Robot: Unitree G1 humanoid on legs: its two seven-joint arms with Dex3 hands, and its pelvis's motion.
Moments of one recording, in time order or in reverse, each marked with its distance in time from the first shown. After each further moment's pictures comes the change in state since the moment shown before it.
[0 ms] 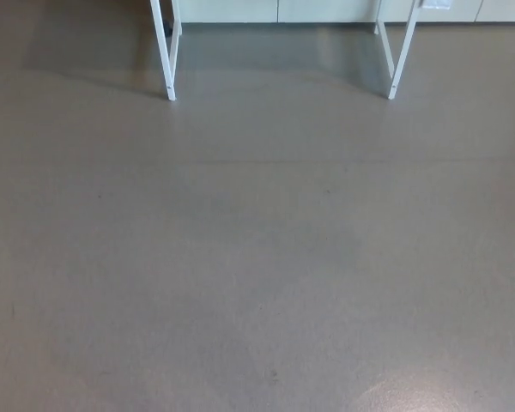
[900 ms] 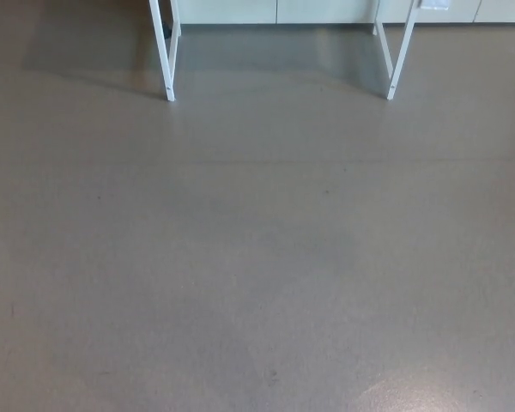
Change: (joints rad) left_arm -0.008 0.005 0.025 0.023 -0.026 -0.018 -0.064; right_arm 0.009 -0.007 0.032 0.035 0.057 -0.048 0.068
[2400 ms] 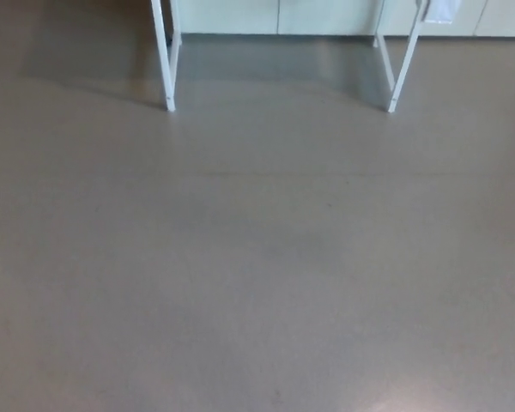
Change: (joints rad) left_arm -0.037 0.027 -0.046 0.010 -0.001 -0.023 -0.009; right_arm -0.050 -0.003 0.028 0.091 -0.006 -0.077 -0.040
